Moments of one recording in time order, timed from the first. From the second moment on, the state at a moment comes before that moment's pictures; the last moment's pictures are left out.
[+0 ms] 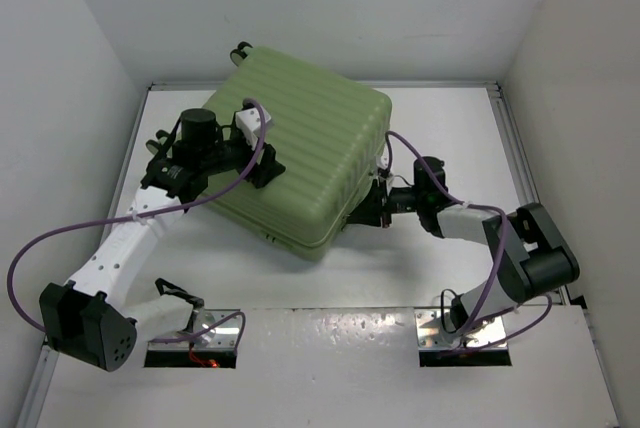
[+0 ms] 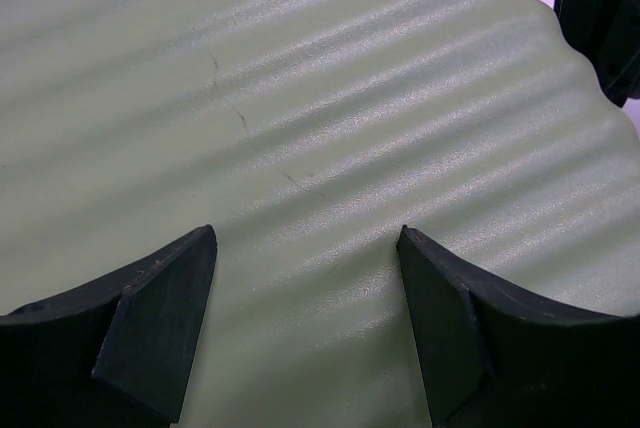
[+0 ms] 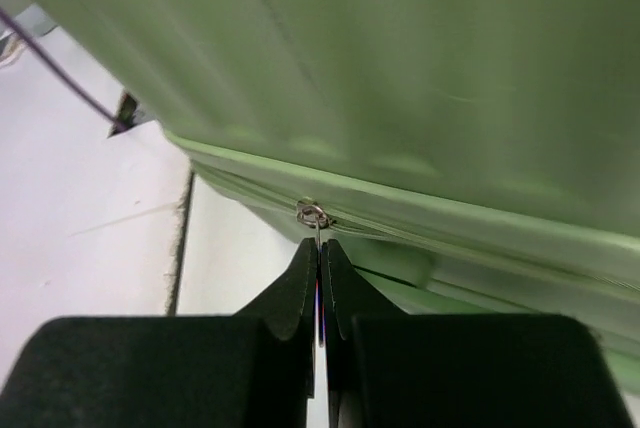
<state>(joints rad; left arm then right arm) -0.30 1.15 1.06 -0.36 0.53 0.29 0.33 1.54 0.49 0.63 -1.20 -0.03</state>
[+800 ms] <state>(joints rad) -0.31 1.15 1.00 -0.29 0.51 0.28 0.22 1.50 0.48 0.69 -0.77 -0.18</state>
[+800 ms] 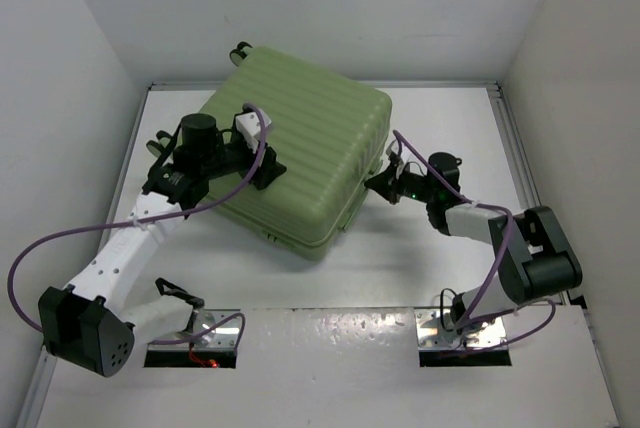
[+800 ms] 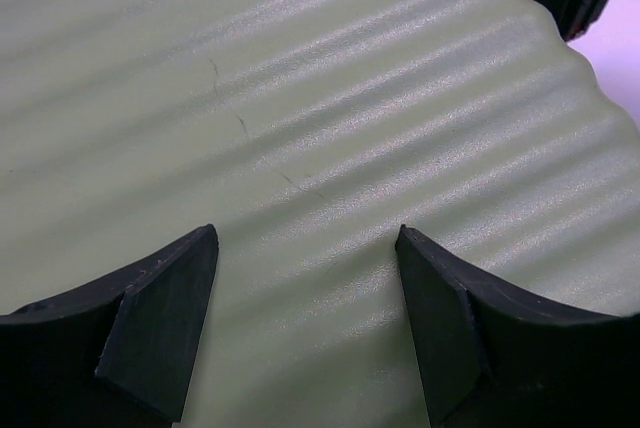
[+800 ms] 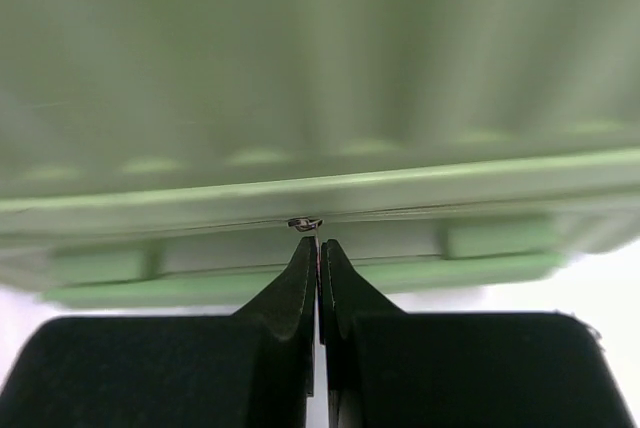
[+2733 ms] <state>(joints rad) -1.16 2.11 1.65 -0.46 -0.76 -0.25 0.11 1.62 0.60 0.73 -0.64 0.22</state>
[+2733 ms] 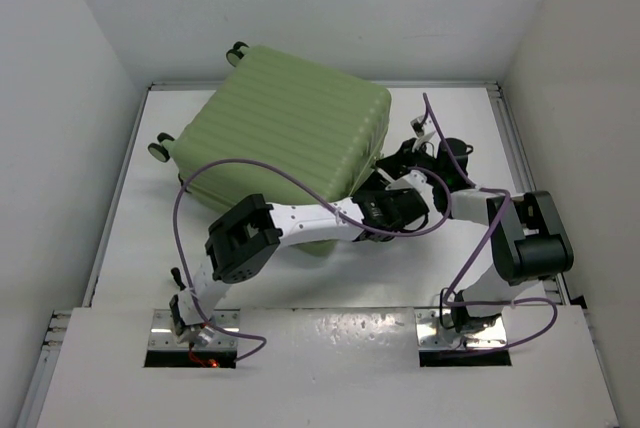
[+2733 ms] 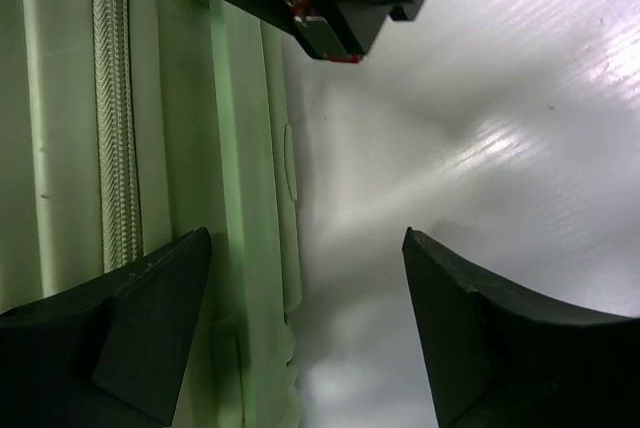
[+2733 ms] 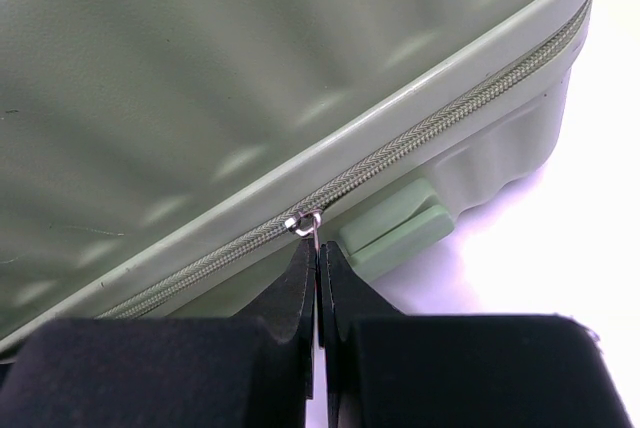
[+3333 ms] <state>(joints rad) -1.10 2.15 1.66 -0.44 -0.74 -0.27 0.09 1.63 0.61 0.74 -0.63 0.22</state>
